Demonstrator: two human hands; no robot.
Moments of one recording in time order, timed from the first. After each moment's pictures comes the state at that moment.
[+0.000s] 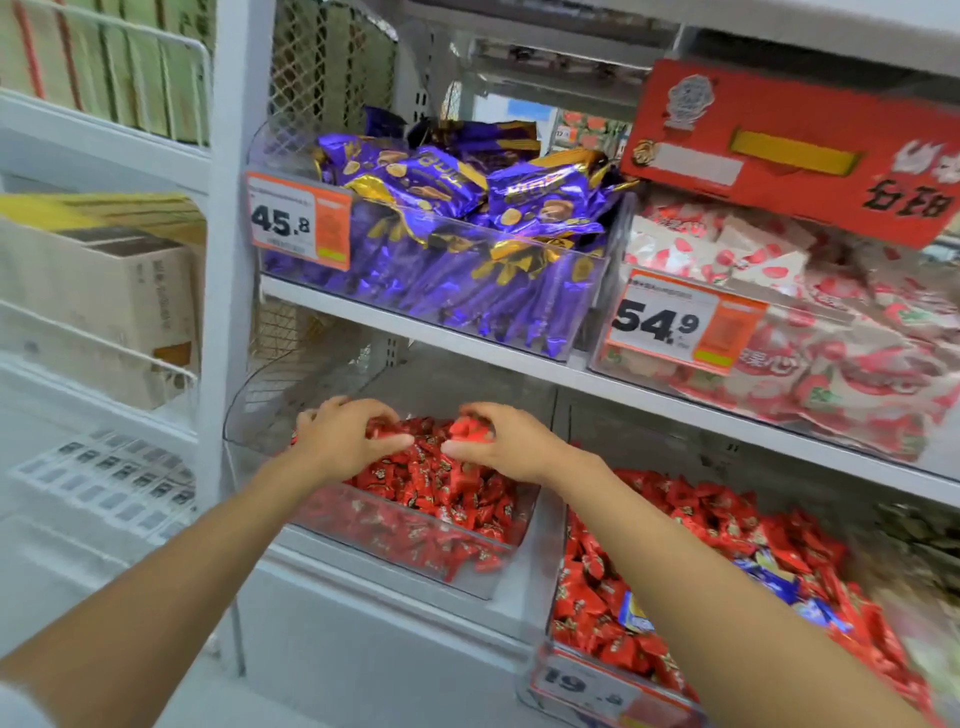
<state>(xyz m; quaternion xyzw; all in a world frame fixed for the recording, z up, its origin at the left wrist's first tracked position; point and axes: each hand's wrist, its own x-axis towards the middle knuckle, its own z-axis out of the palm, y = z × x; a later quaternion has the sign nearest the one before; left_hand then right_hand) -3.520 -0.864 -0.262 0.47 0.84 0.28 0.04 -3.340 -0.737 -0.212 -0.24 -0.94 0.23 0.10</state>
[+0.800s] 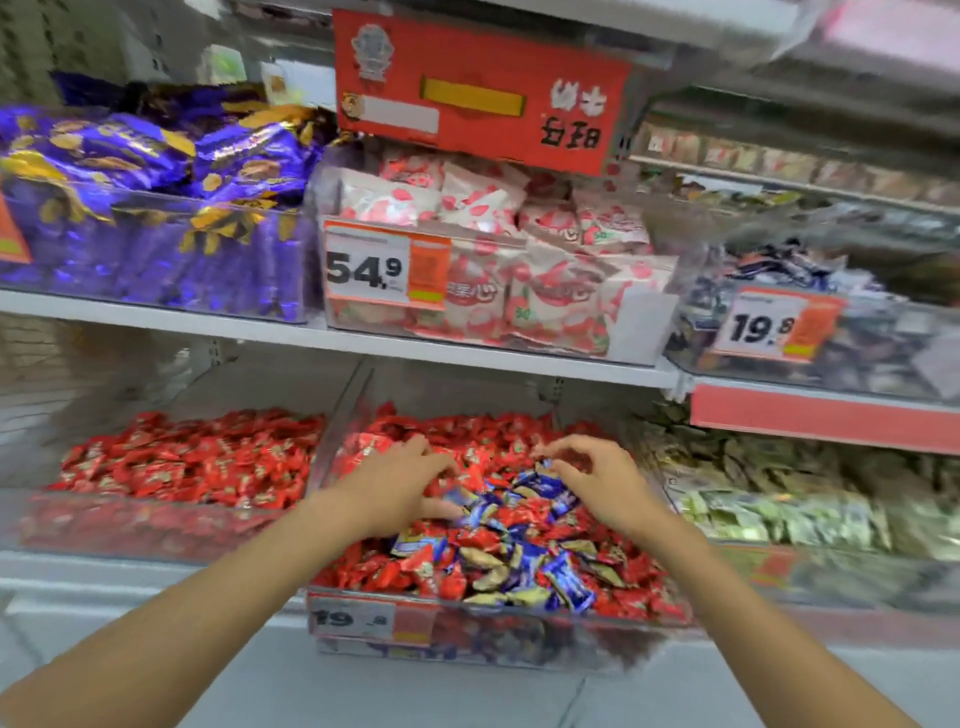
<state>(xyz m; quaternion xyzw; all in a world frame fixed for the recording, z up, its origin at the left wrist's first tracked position) -3.274 -0.777 -0.242 0.73 0.68 0.05 0.06 -3.039 -0.677 -0.235 -0.41 -0.84 0.23 0.26</state>
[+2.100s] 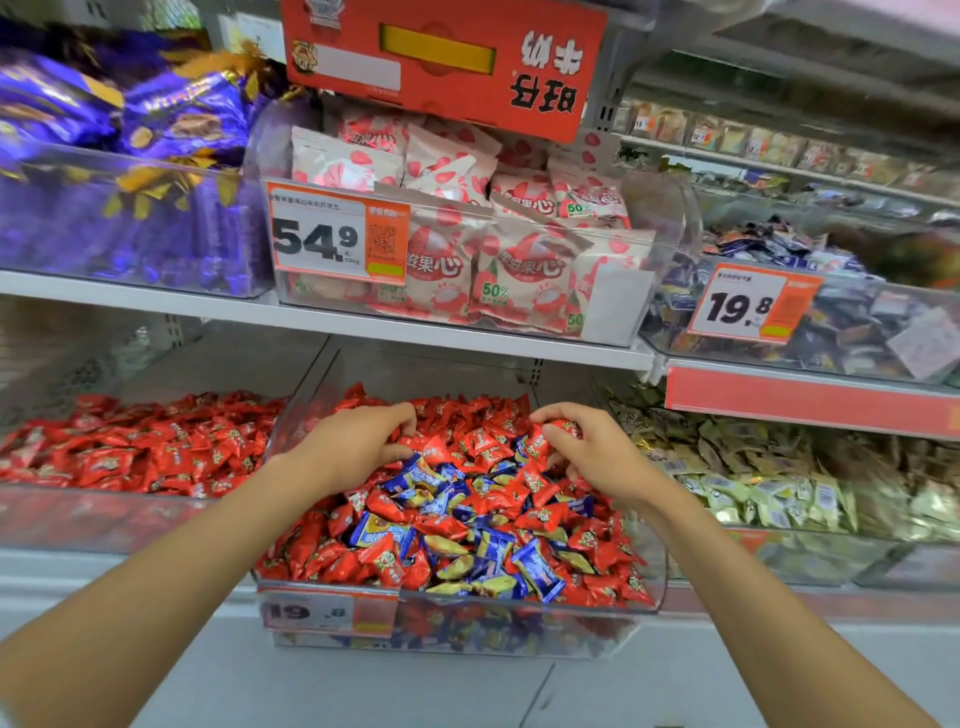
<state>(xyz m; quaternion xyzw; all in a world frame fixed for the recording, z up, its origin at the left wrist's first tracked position) -3.287 -0.749 -0.240 0.70 0.70 0.12 0.03 -3.024 -0.668 -0.216 -0.42 -0.81 0.33 0.25</state>
